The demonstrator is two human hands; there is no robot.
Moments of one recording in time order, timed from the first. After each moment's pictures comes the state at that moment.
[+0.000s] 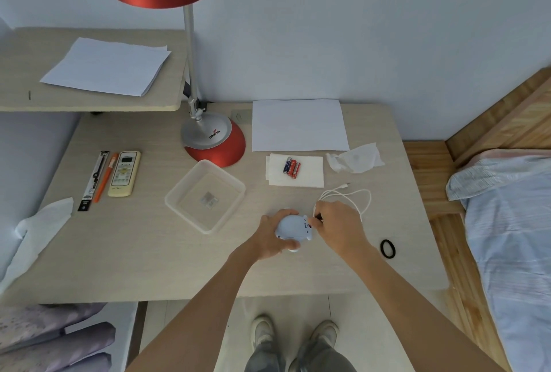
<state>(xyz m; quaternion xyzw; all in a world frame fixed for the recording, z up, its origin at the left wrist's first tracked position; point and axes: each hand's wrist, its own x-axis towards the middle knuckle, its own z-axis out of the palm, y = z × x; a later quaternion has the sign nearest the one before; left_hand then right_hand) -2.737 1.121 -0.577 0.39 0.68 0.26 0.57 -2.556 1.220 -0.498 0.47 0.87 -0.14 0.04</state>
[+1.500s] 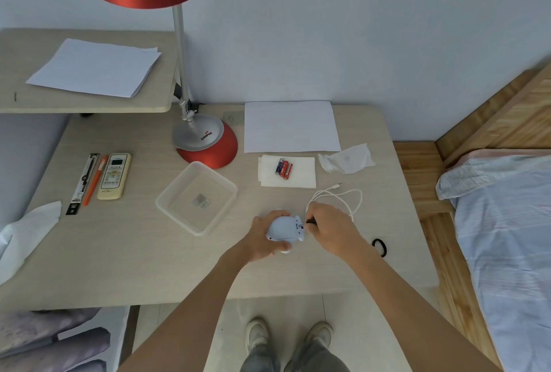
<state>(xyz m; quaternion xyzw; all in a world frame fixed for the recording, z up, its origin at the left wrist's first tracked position) -2.739 1.120 -0.587 0.38 0.66 0.29 0.58 -2.549 1.221 -0.488 0.45 0.86 -0.22 0.10</state>
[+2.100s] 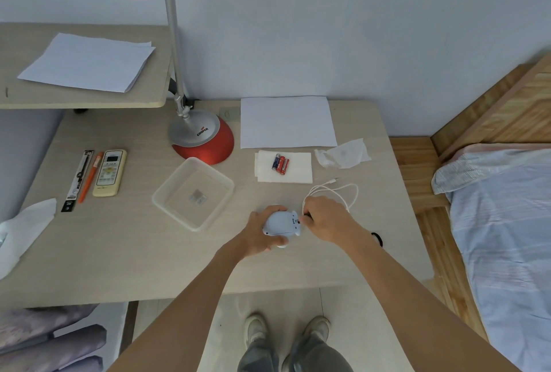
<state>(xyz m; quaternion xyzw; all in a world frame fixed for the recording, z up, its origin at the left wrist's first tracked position) -2.740 1.121 -0.594 0.38 0.66 0.29 0.58 -2.561 1.230 -0.477 0.44 0.86 -0.20 0.18</state>
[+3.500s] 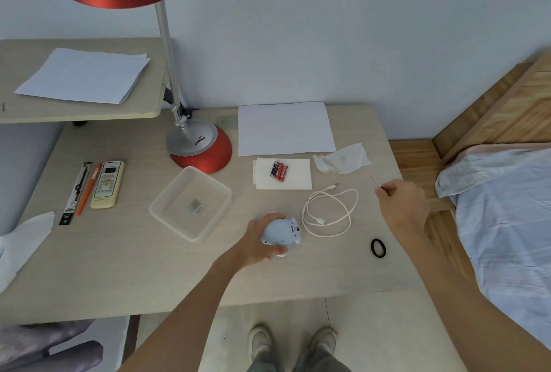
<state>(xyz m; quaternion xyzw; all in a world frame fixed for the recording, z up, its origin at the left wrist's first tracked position) -2.741 1.117 -0.578 0.37 0.66 0.29 0.58 -2.445 1.301 -0.485 0.70 0.68 -0.12 -0.16</state>
